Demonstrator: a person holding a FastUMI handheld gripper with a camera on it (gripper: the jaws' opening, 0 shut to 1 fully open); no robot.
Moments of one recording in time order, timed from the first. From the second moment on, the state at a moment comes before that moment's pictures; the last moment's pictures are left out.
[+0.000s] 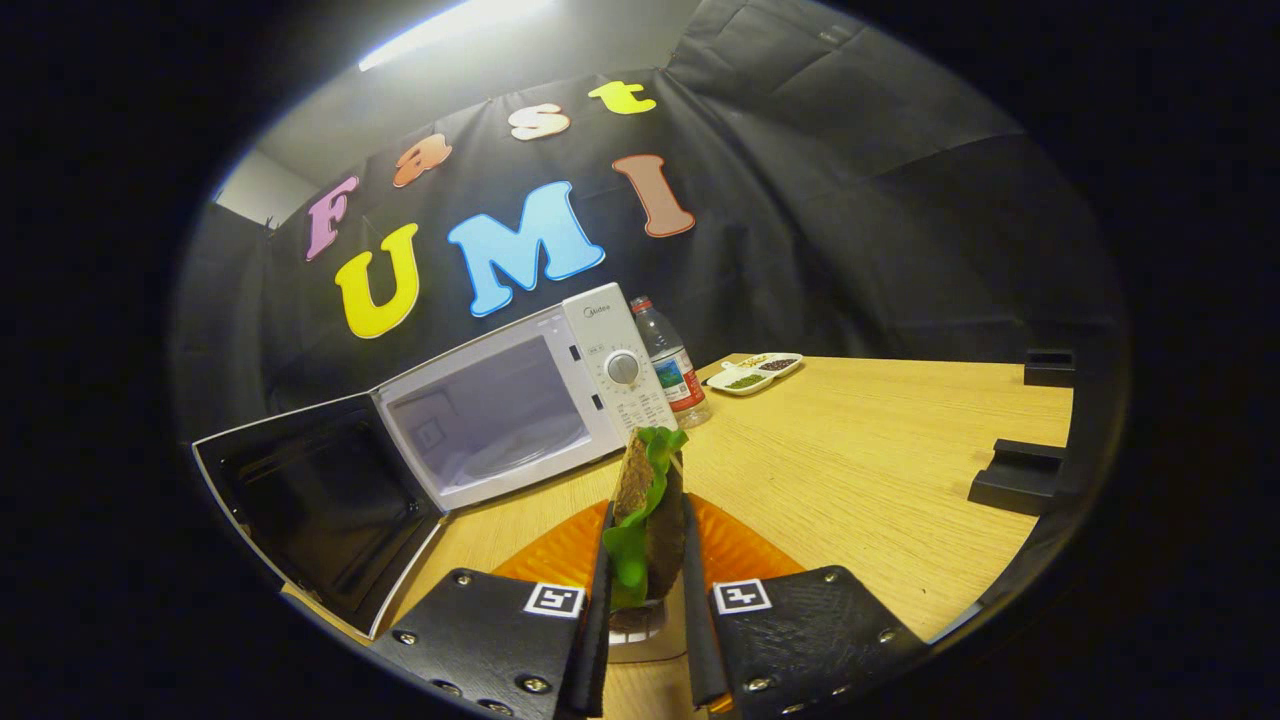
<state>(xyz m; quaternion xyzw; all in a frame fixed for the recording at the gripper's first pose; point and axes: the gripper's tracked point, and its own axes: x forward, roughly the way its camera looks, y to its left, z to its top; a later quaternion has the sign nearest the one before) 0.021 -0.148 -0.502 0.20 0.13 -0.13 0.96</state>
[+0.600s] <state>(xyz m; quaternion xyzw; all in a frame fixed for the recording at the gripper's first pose) 0.041 -0.129 -0.443 0.23 0.10 -0.09 0.96</state>
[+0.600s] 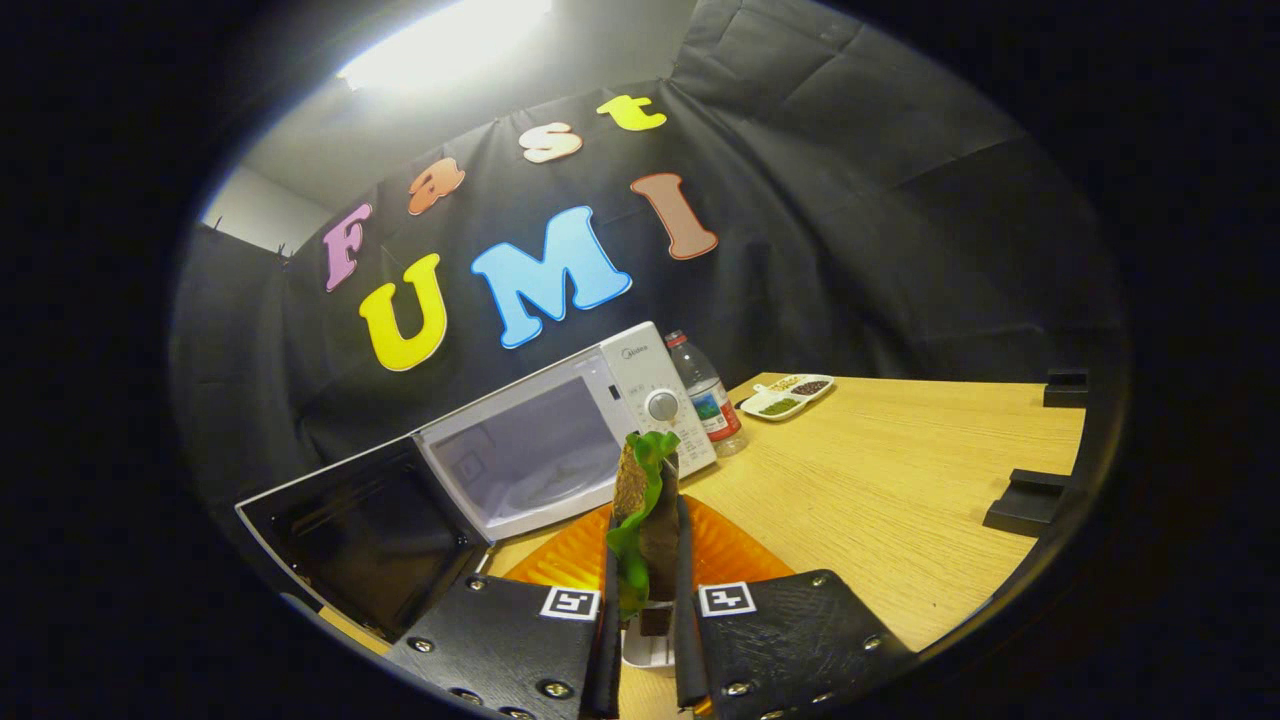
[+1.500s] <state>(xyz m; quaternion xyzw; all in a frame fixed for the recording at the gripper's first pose) 0.269 -0.016 -0.456 0.21 0.15 0.01 0.97</state>
